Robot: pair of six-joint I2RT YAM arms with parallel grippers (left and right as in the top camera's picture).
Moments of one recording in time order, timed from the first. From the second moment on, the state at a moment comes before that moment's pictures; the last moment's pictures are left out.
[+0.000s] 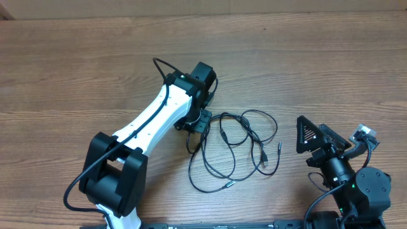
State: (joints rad) left arm -0.52 1.88 1.44 -1.12 0.03 -0.10; right arm 0.06 0.30 0.52 -0.40 -0.18 0.75
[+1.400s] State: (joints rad) left arm -0.50 1.69 2.04 -1.23 0.68 0.67; right arm 0.06 0.58 0.61 -0.18 -0.58 0.75
